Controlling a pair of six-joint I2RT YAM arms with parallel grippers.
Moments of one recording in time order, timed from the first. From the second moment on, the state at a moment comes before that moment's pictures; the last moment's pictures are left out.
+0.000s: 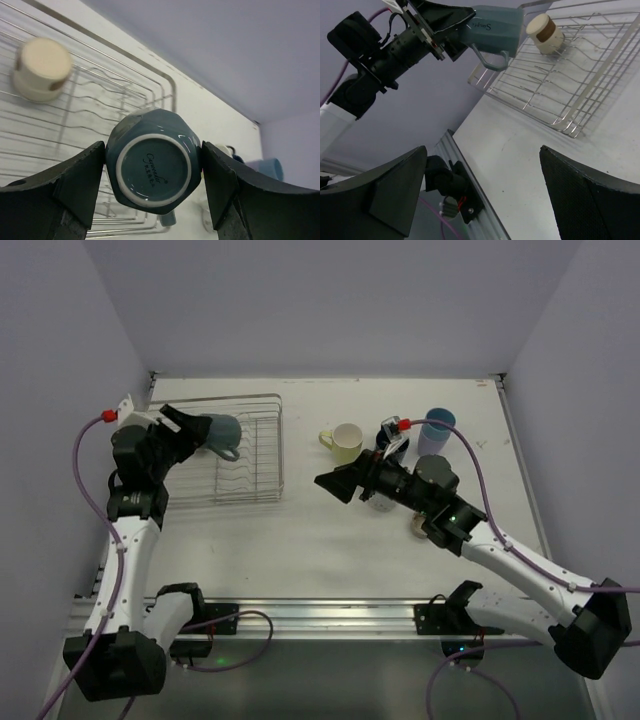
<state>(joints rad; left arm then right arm) 0.13 0.97 0.89 -0.17 0.16 -0.68 0.73 0.98 0.76 0.22 -0.28 0.73</state>
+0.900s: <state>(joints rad) -0.28 0.85 0.41 0.55 0.57 -1.18 0.79 1.23 0.65 0.61 -0.19 1.10</state>
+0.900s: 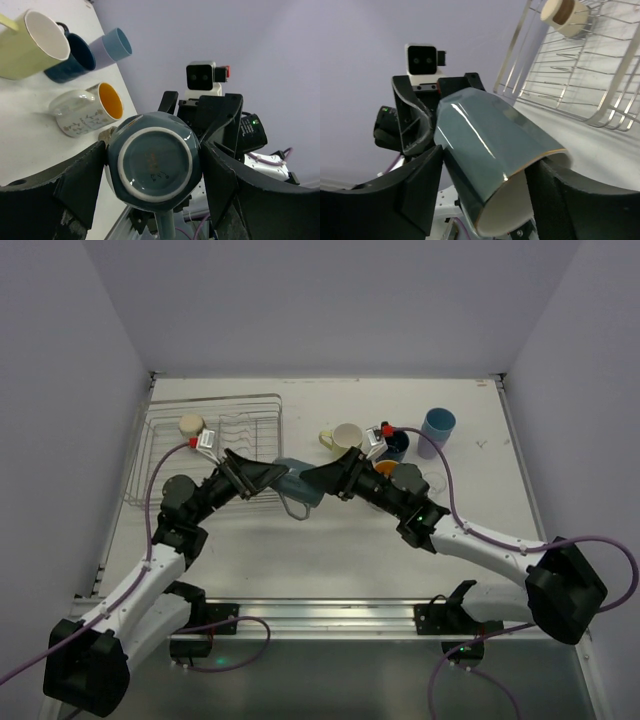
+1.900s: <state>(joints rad) -0.35 0.86 0.82 -0.17 0.01 -0.54 0.80 1.43 1.08 -0.15 -0.05 0.56</state>
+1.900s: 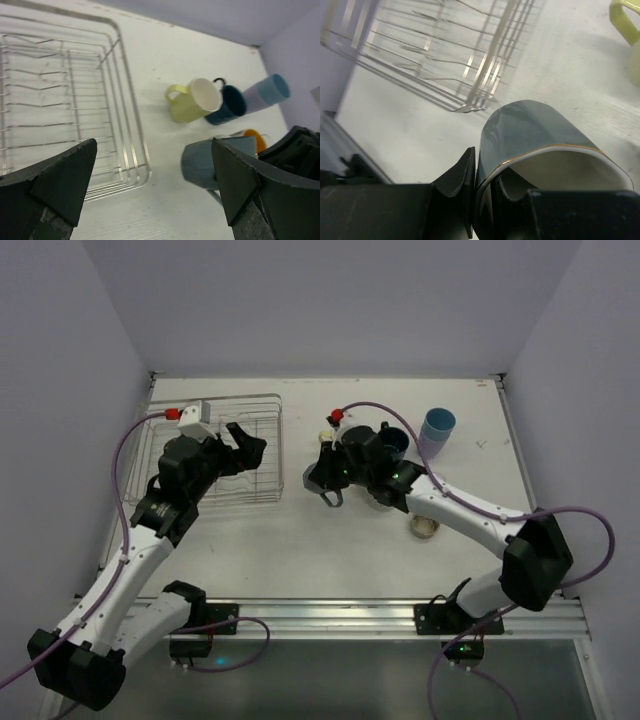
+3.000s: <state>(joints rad) 0.02 1.70 1.27 -0.28 -0.29 -0.38 0.85 1.77 1.38 -0.47 0.09 0.27</state>
